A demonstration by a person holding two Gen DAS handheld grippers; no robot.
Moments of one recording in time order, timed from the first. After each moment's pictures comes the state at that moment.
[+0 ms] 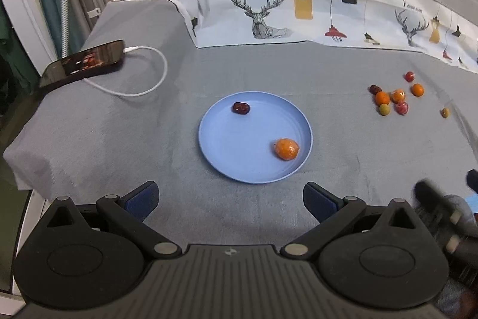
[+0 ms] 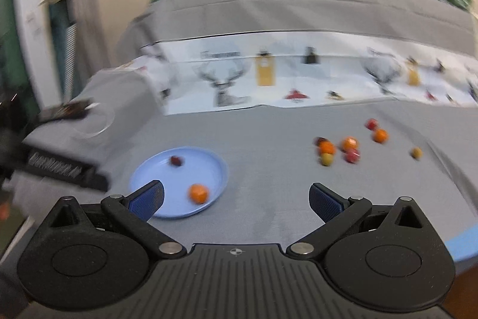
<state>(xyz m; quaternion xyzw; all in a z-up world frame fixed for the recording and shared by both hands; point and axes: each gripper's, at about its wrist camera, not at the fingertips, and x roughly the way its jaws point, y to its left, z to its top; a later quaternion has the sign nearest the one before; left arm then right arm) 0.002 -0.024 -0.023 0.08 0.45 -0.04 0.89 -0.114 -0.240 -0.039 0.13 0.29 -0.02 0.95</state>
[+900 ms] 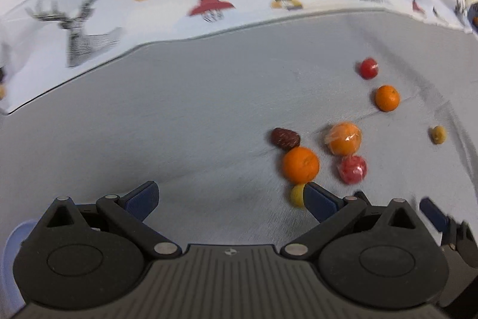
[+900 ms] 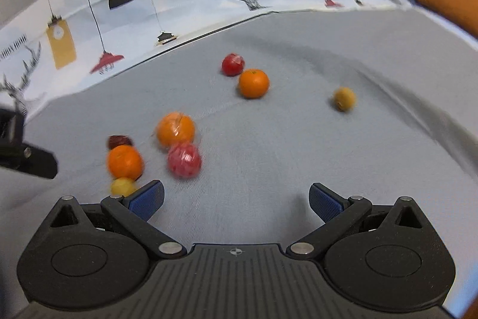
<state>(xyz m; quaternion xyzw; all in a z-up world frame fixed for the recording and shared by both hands) 0.243 -0.321 -0.158 0.14 0.52 -0.17 0.83 0.117 -0.421 -0.238 0.17 0.39 -0.22 0.88</state>
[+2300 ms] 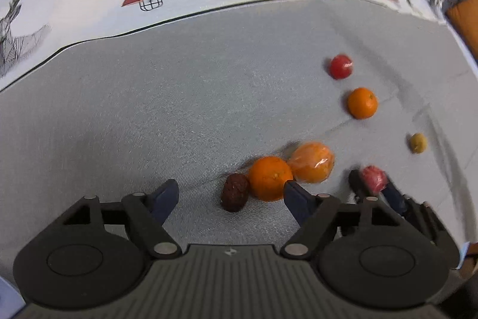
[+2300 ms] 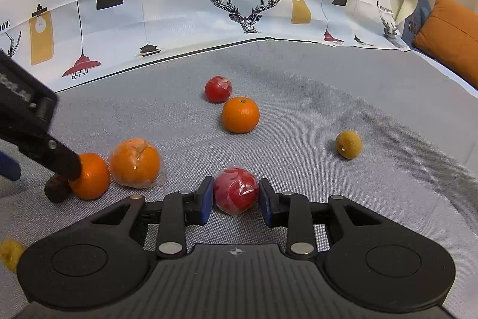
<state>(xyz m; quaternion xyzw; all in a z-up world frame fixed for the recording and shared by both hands) 0.282 -0.363 -0.187 0.12 0.55 -0.25 0.79 0.133 -0.440 -0.257 0.12 0.35 -0.25 0.90</state>
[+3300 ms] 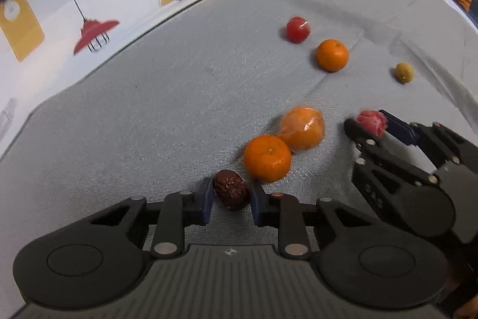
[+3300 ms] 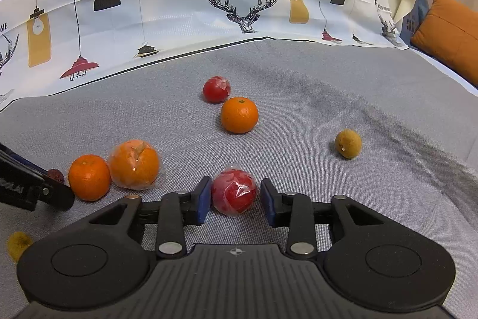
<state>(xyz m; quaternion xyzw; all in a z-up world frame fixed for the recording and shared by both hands) 0.258 -0.366 -0.199 0.25 0.46 -0.35 0.77 0.133 -0.439 -0.258 0.12 0.34 -0.25 0.90</state>
